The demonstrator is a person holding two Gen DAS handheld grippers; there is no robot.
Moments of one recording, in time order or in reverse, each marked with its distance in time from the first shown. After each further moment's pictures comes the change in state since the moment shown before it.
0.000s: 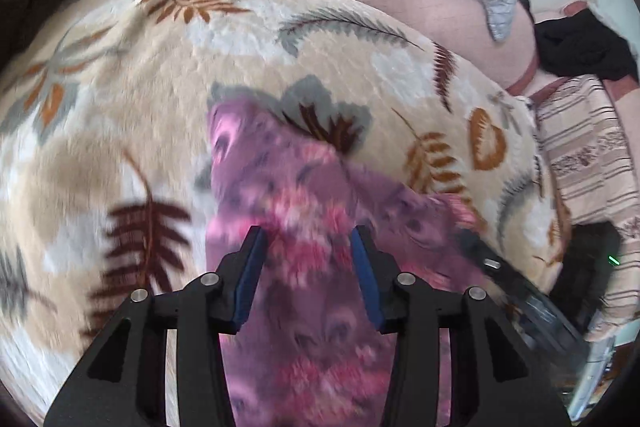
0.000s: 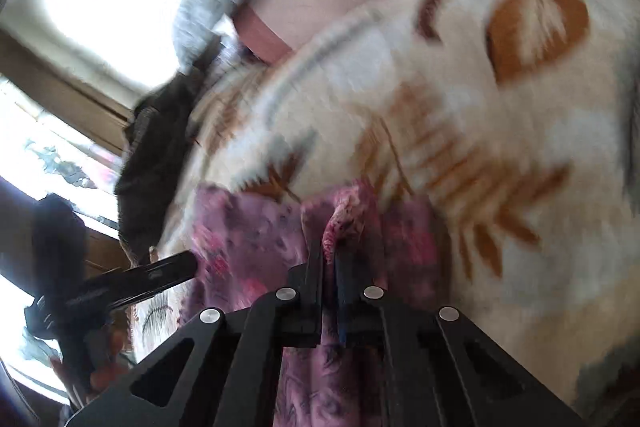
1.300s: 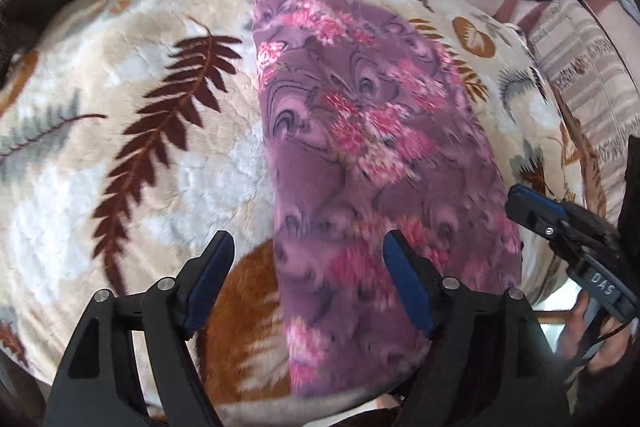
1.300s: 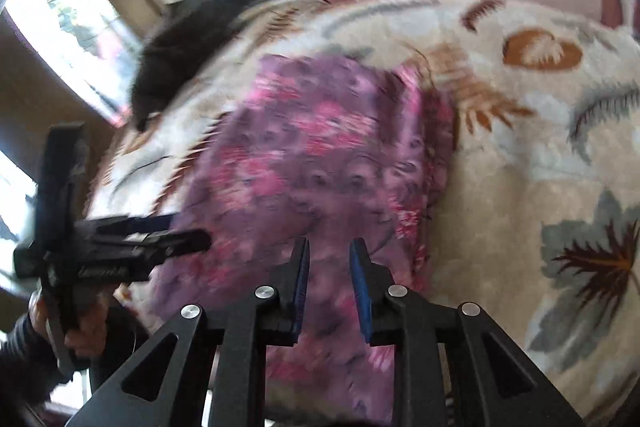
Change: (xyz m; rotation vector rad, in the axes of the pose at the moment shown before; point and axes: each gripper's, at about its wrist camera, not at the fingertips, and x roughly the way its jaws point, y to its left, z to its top) left arm -0.066 0.014 -0.150 0.140 0.037 0.063; right arm -0.074 0.069 -0.114 -0.355 0.195 -0.137
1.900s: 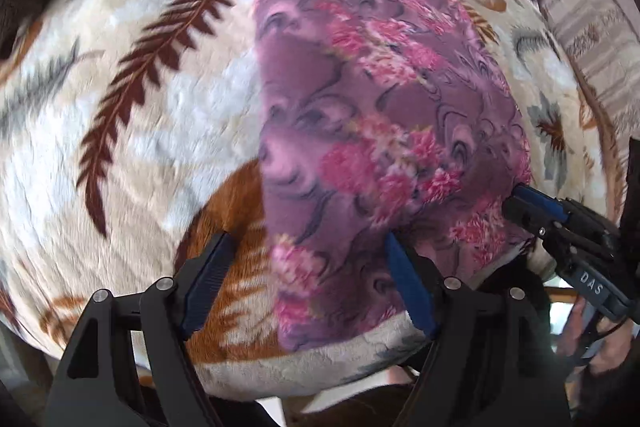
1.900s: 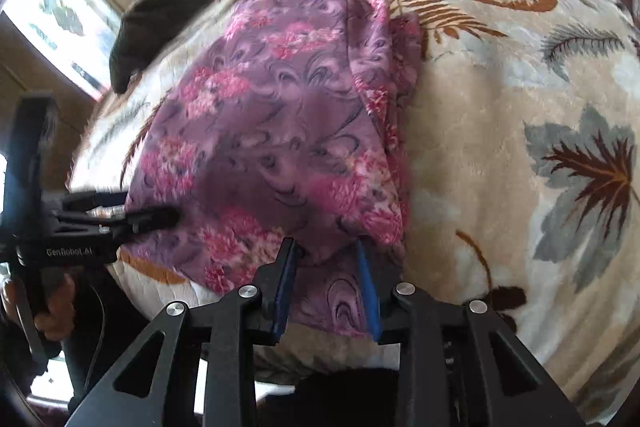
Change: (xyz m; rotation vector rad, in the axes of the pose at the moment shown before) left arm 0.018 -0.005 -0.024 -0.028 0.107 0.041; right arm 0.015 -0.018 -0.048 0.092 0.095 -0.062
